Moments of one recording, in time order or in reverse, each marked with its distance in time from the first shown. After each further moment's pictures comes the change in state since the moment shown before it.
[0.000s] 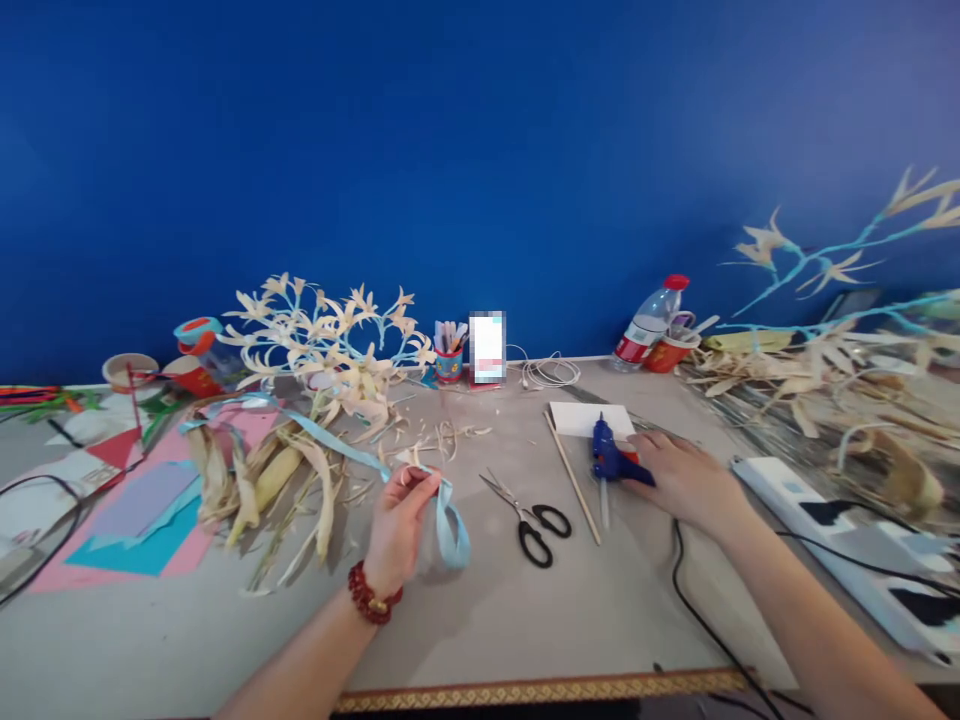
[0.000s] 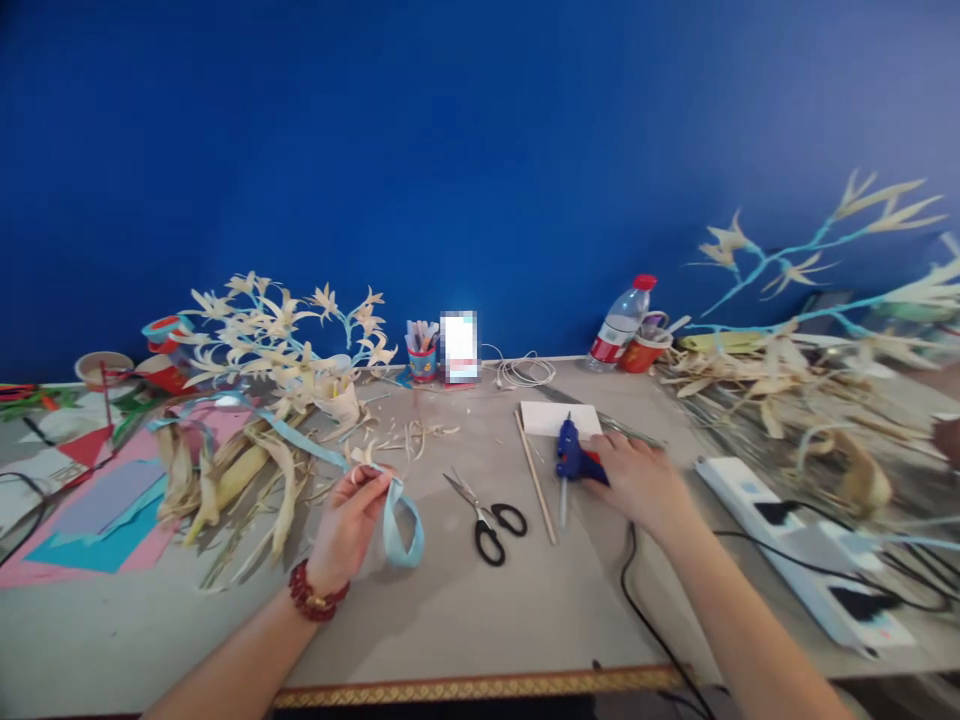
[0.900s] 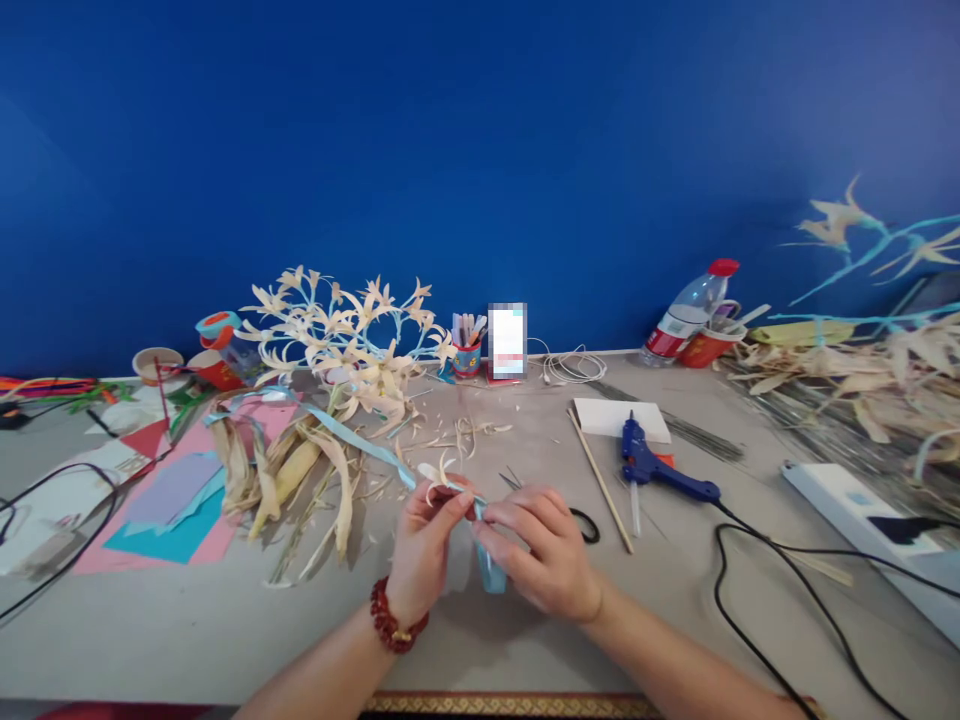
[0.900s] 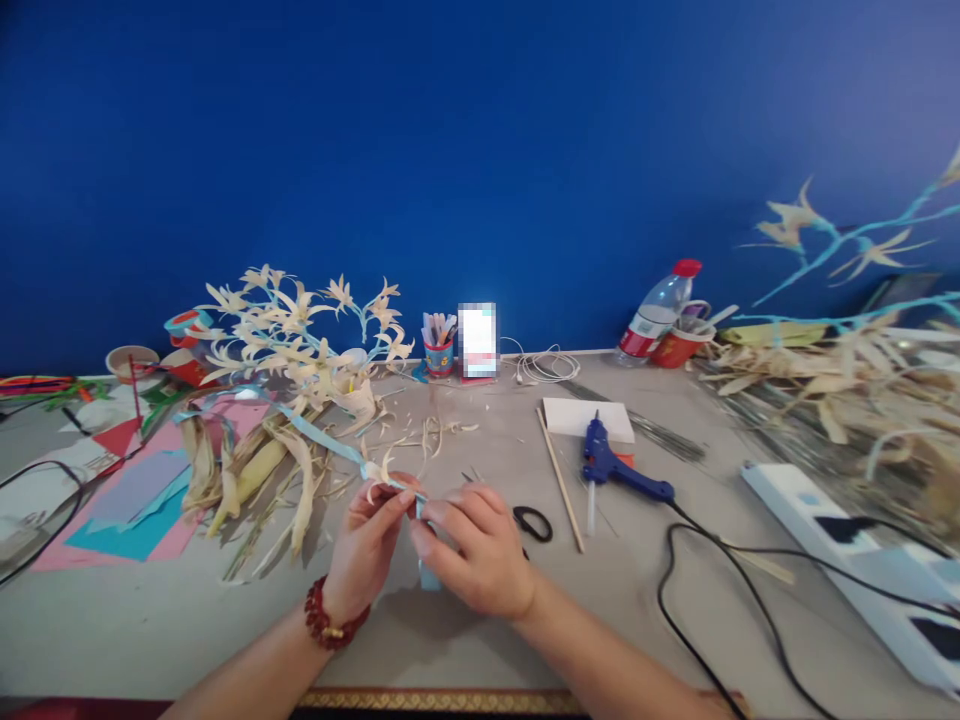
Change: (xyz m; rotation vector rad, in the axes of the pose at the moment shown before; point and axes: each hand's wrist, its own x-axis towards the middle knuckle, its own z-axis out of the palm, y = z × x) left_hand -0.023 0.005 0.010 0.009 -0.079 0.032; right_hand -0.005 -0.207 -0.023 0.590 0.800 -0.635
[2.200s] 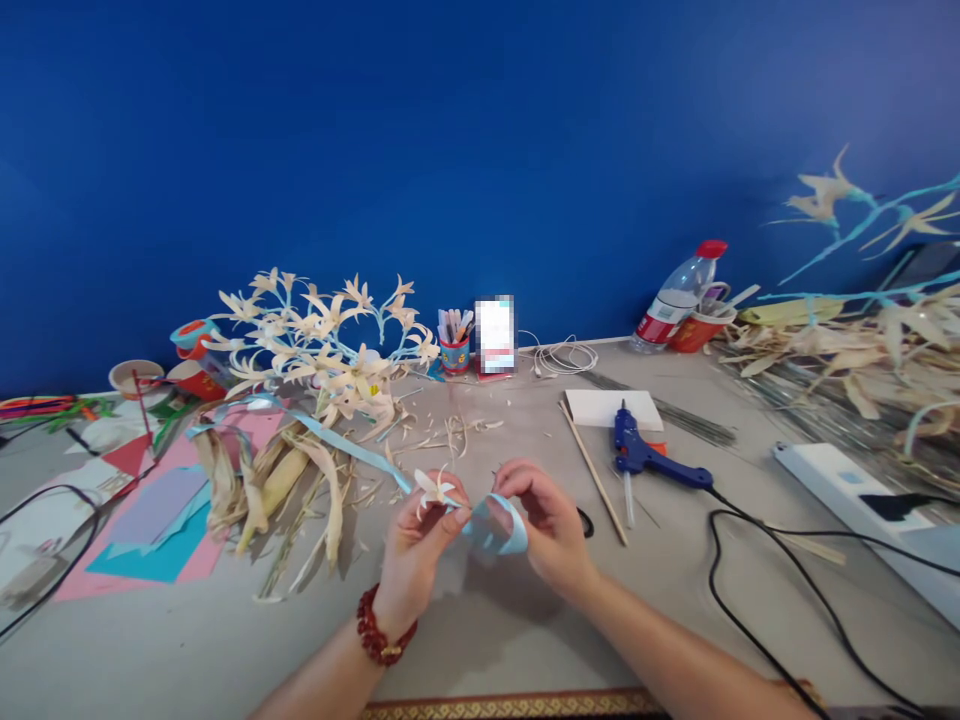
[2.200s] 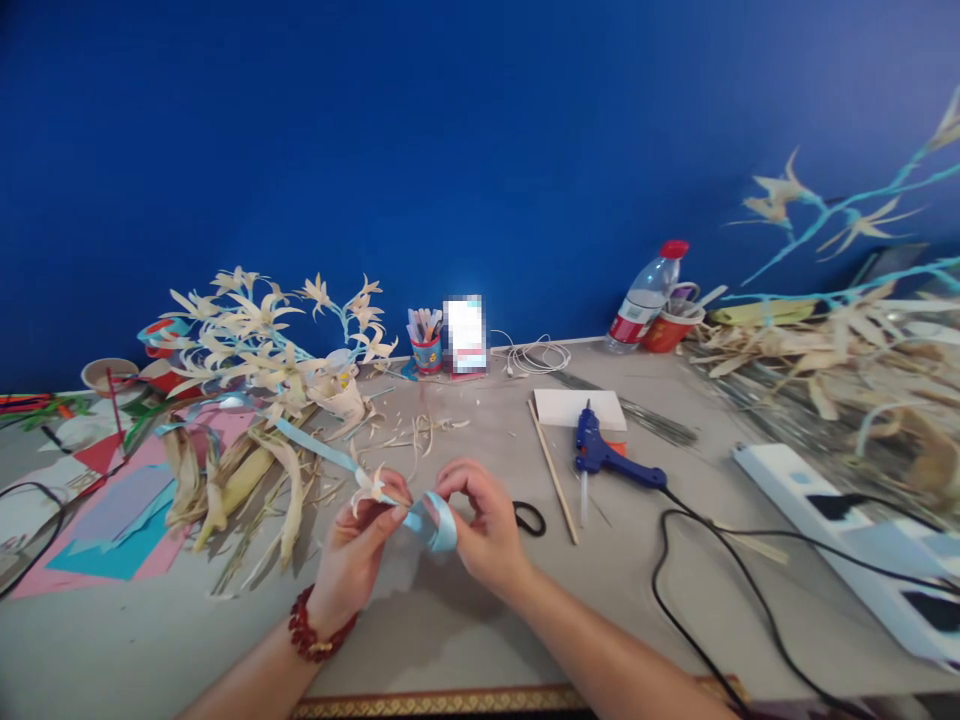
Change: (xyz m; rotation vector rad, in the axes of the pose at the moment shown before) left_hand 0.000 -0.001 -0.007 0.189 -0.175 0.077; right_hand -0.004 0.009 0.011 0.926 0.225 0.789
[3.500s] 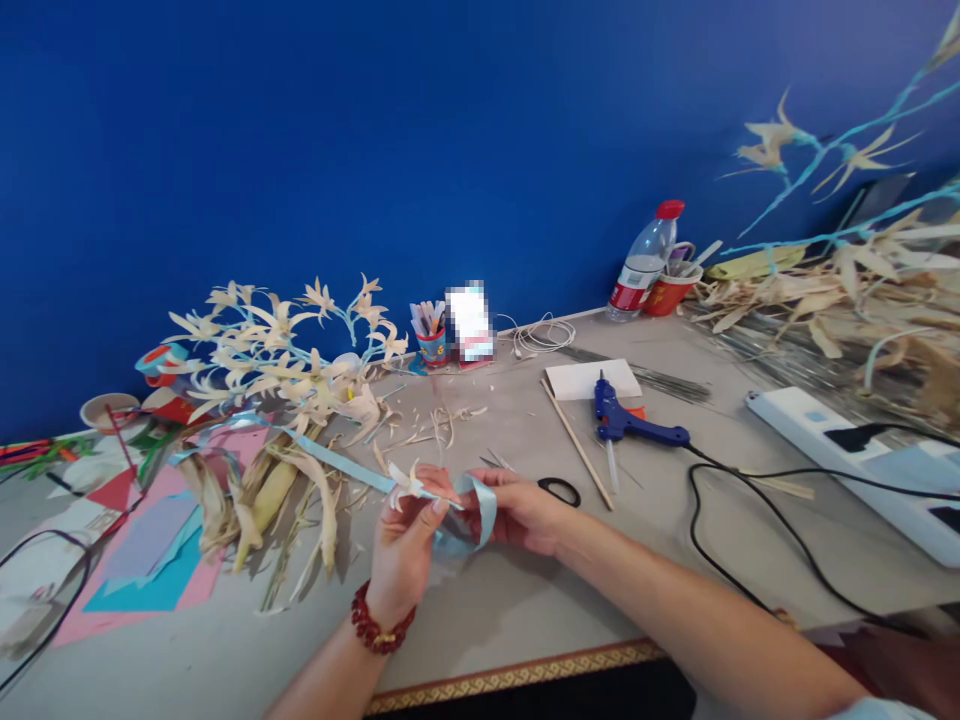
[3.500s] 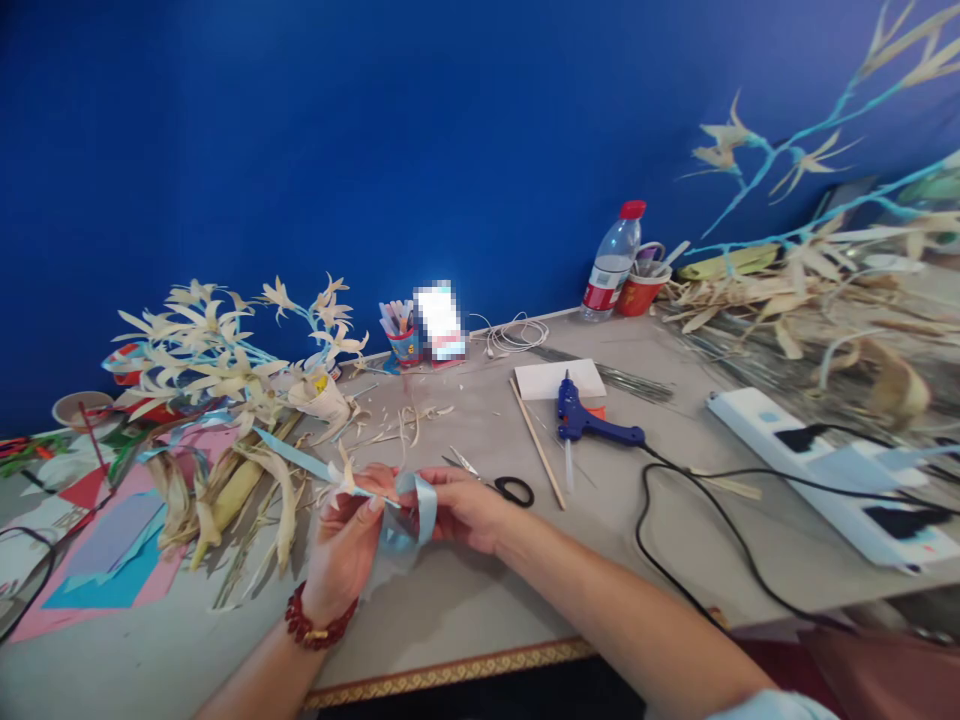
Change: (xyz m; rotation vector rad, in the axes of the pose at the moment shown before) left_hand 0.005 0.008 0.011 0.051 0.041 0.050; right_hand 0.009 0.012 0.001 0.624 -0.265 1.035
